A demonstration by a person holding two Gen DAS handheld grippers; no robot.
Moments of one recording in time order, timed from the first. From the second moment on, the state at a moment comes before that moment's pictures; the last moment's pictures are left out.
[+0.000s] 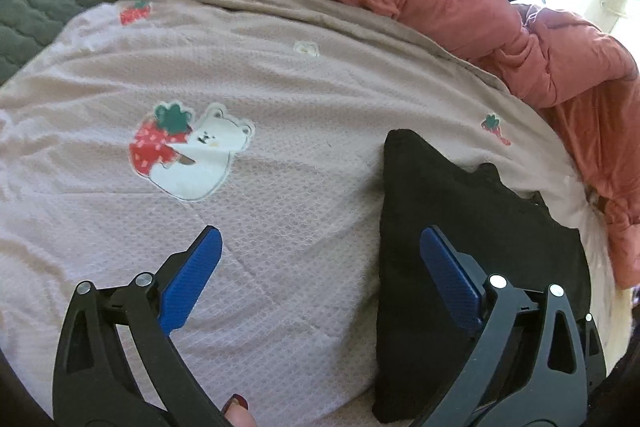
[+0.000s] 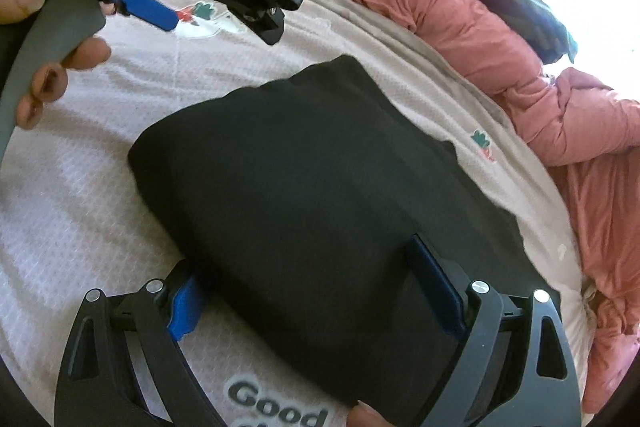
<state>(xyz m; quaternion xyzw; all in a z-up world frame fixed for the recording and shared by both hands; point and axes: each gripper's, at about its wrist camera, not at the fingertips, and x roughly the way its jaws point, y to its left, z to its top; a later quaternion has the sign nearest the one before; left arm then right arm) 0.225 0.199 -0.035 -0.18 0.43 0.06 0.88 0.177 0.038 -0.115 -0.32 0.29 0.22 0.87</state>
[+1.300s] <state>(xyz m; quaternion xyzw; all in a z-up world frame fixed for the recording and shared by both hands) 0.253 0.145 -0.075 -0.37 0.47 -0.14 0.79 0.175 -0.023 -0.078 -0.12 0.29 0.31 0.90</state>
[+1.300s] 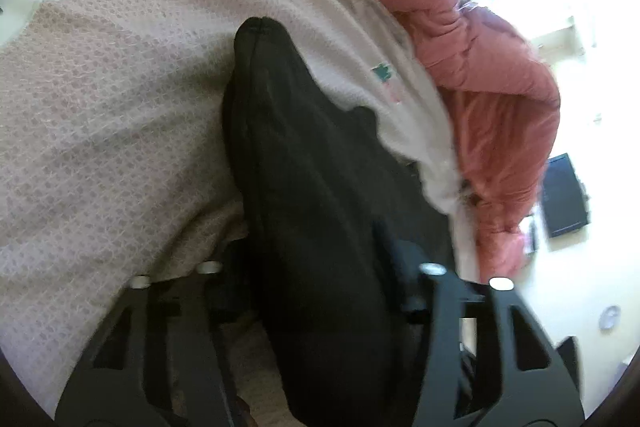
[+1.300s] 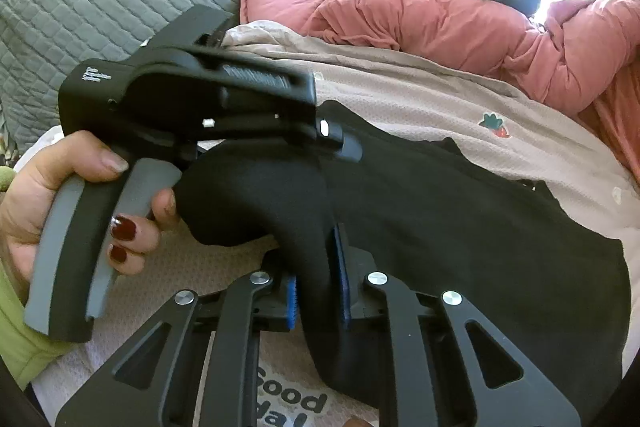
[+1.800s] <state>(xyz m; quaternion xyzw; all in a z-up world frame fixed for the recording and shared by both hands) 0.239 0.086 -0.004 -0.31 0.44 -0.13 0.83 0.155 -0.091 -0.047 -0.04 0.28 0.29 0.91</state>
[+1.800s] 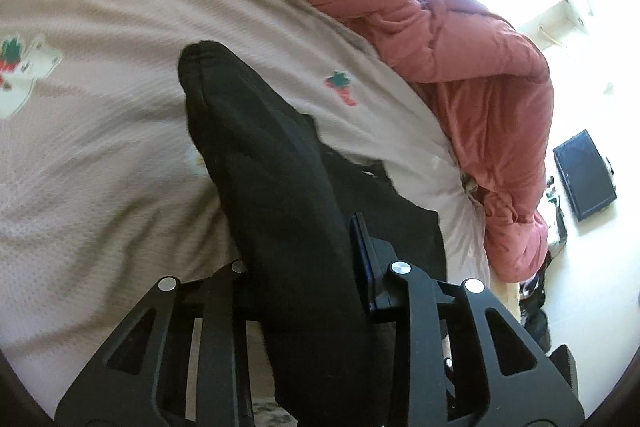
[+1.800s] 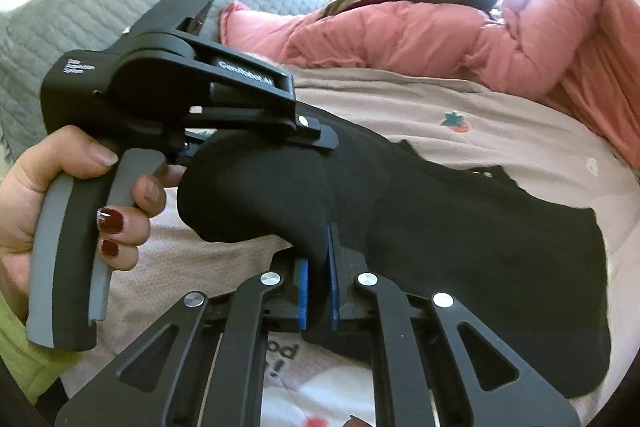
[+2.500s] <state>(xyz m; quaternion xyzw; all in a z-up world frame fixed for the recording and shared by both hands) 0.258 -0.068 0.019 -0.19 0.47 -0.13 0.85 0.153 -0.213 -0.067 0.08 0.31 0.25 0.91</state>
